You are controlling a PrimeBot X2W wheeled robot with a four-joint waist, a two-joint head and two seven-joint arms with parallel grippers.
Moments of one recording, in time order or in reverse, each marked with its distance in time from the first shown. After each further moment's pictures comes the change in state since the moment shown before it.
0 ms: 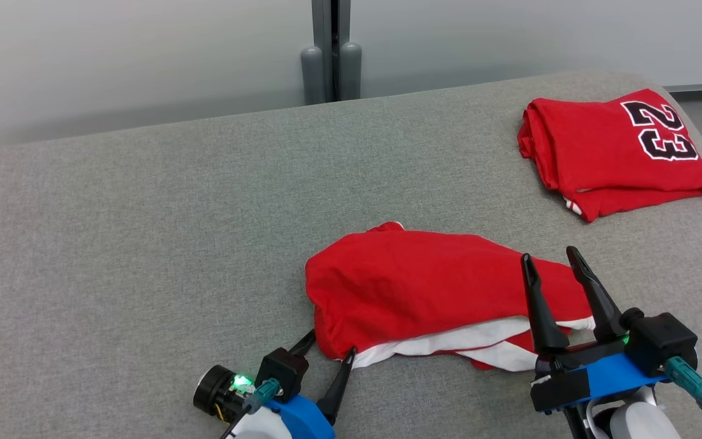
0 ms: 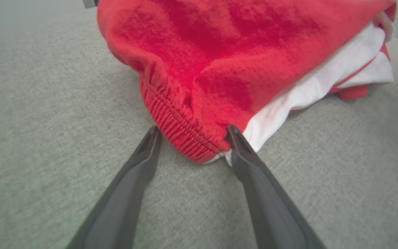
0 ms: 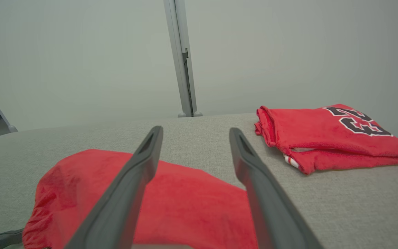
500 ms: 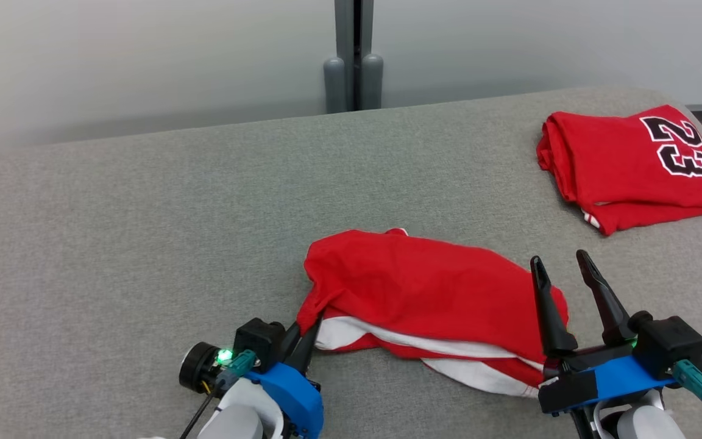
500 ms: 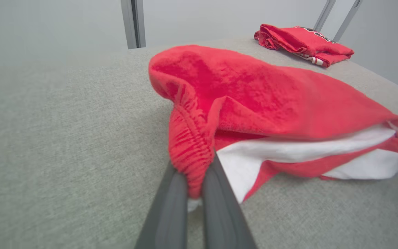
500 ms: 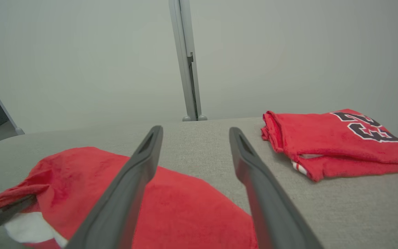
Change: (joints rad) left arm -0.053 0.004 0.036 -0.024 -0.075 0.007 0.000; right arm 0.006 0.000 -0.024 0.003 0.000 0.000 0.000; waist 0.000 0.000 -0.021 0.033
